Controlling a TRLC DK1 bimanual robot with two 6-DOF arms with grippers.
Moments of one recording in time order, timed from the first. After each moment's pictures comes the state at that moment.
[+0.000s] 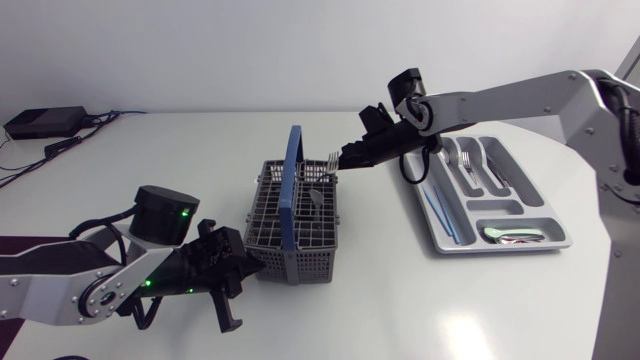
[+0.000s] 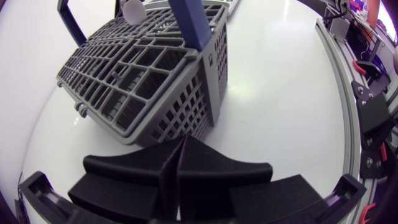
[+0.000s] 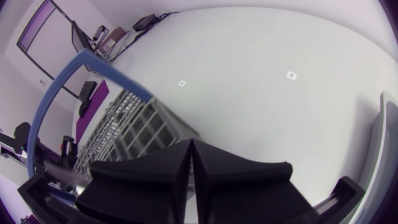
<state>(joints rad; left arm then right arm) -0.48 1.40 0.47 0.09 0.31 0.63 0.28 2.16 1.57 -0.36 -0.70 -0.05</state>
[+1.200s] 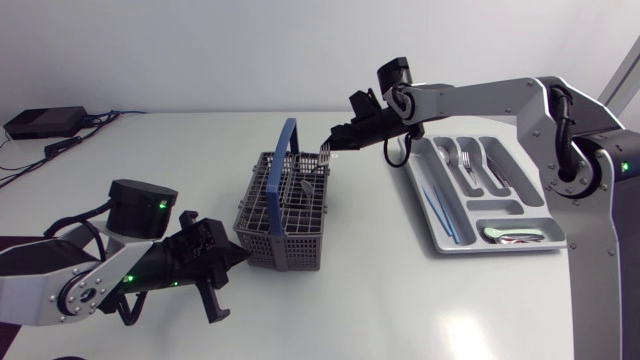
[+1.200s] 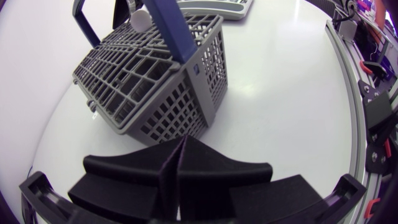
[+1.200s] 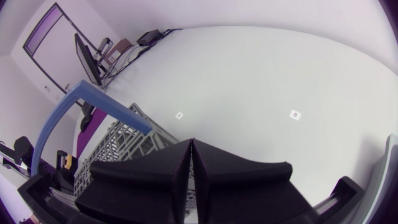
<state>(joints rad) -0.41 1.32 0.46 0.05 0.30 0.66 0.28 2.35 1.85 -0.34 -0.74 0.00</state>
